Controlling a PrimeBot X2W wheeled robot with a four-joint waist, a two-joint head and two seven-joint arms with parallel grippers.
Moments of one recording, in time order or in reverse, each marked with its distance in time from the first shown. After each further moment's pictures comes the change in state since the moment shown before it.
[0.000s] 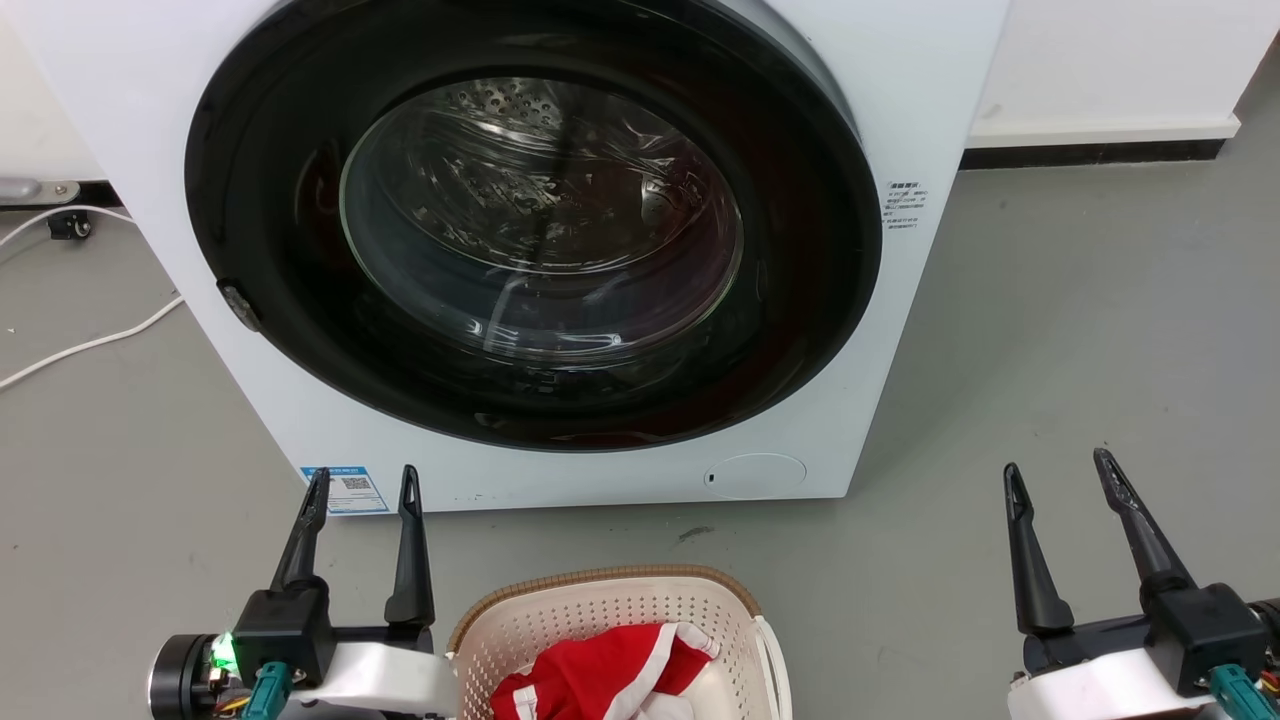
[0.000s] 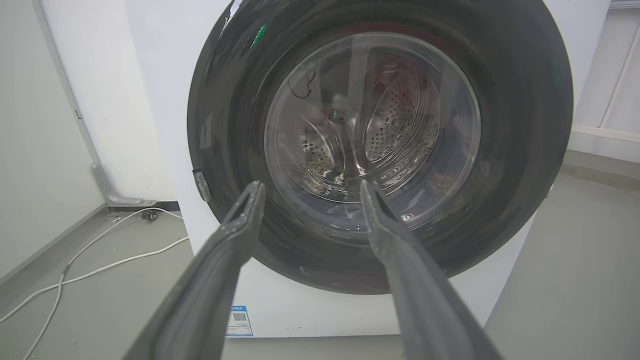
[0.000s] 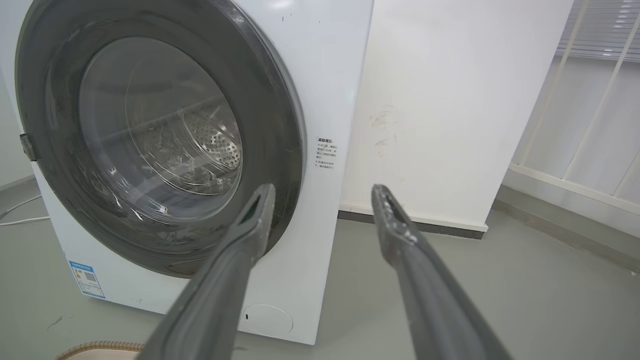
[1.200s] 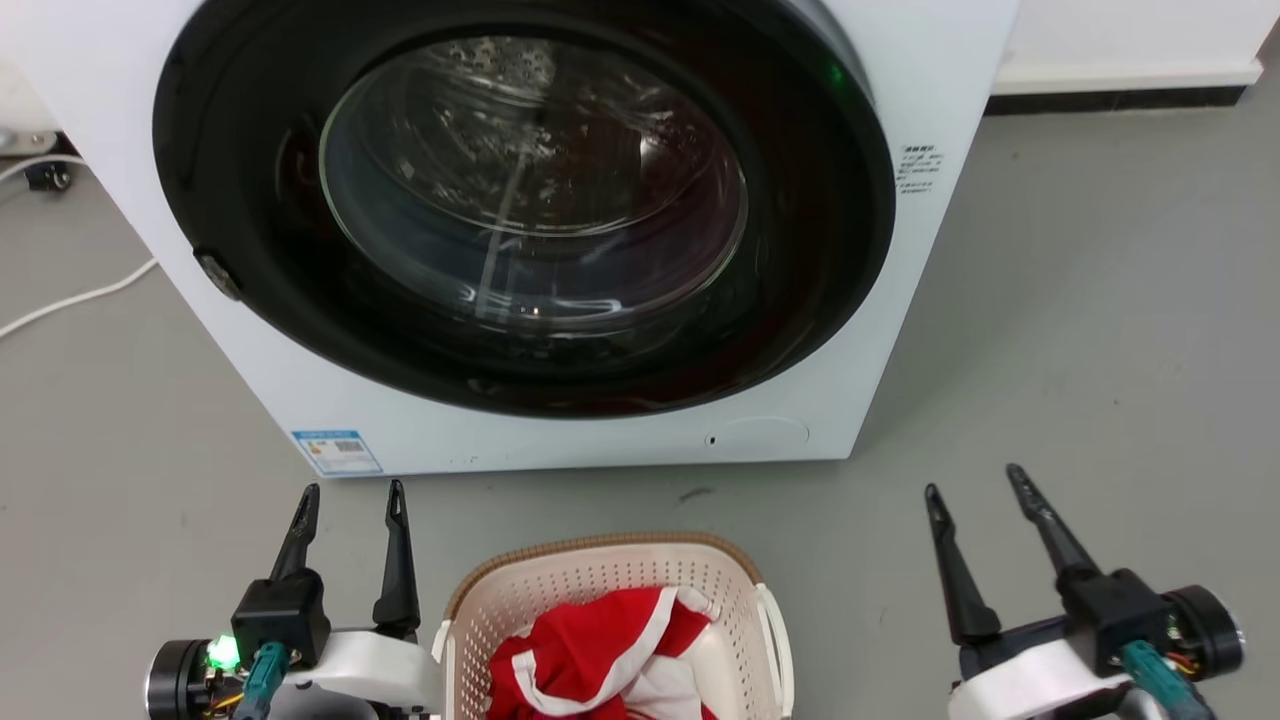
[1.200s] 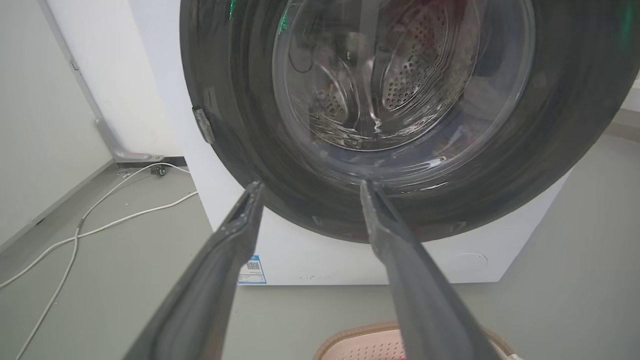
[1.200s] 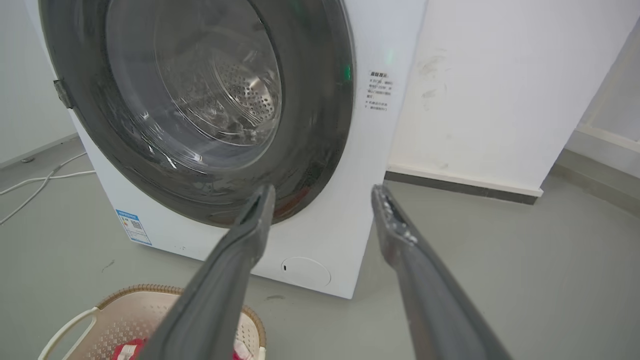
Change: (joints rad) left arm -0.037 0.001 0.044 0.120 0.023 -0.009 -0.004; right arm -0.047 -0.001 0.078 0.123 0.005 0.000 -0.004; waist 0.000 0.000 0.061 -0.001
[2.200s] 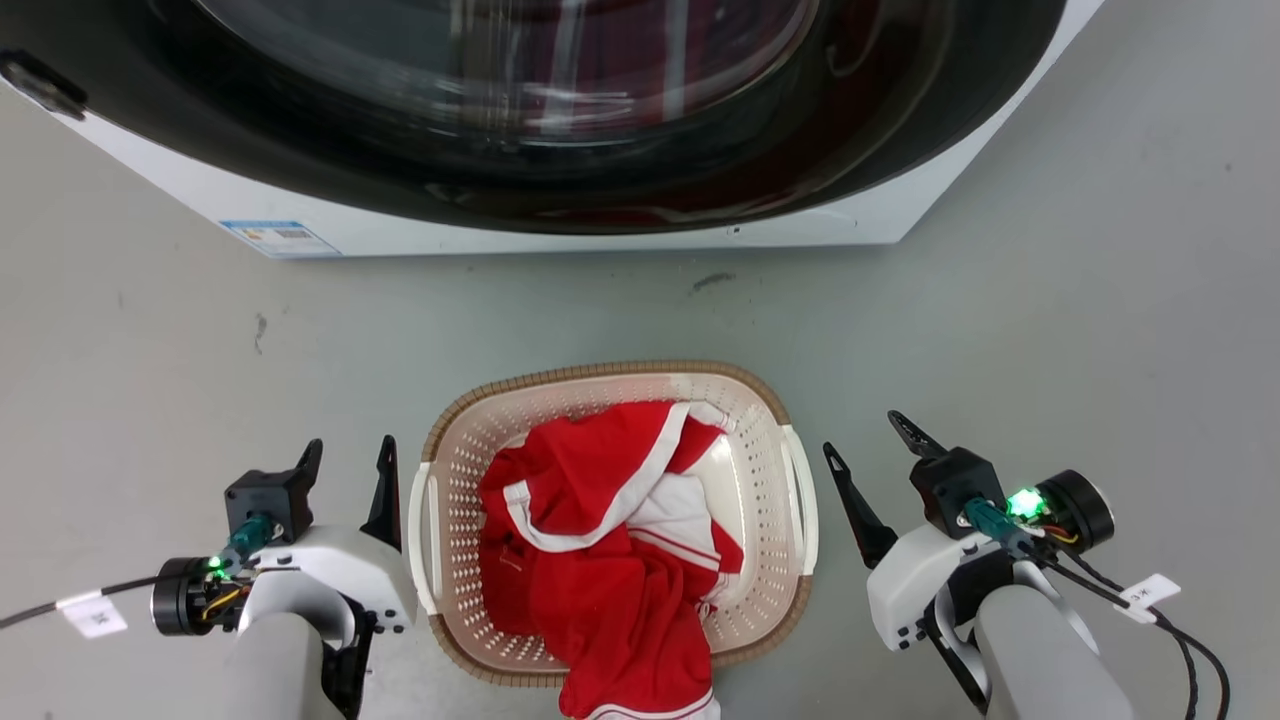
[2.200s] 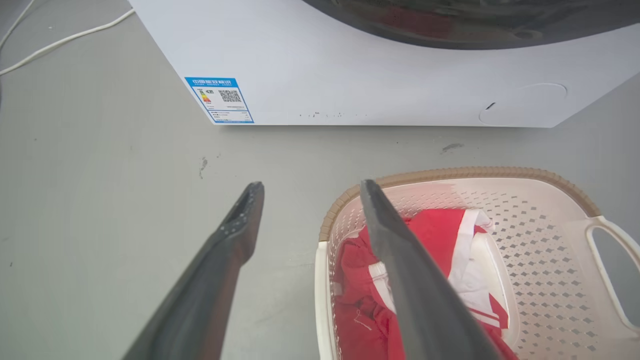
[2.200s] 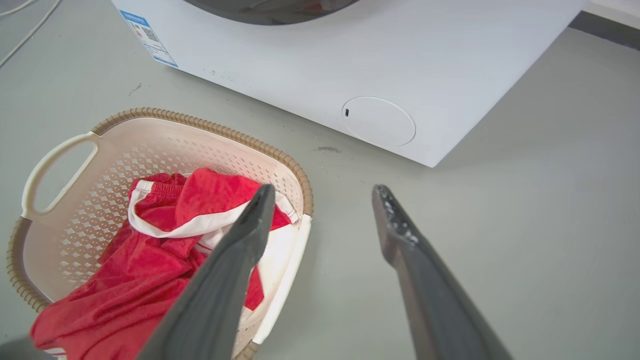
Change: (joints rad) left arm -0.343 0.061 0.064 0.537 -0.038 -0.126 0.000; right arm -0.396 0.000 0.155 0.574 -0.071 0.000 0.000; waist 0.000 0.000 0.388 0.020
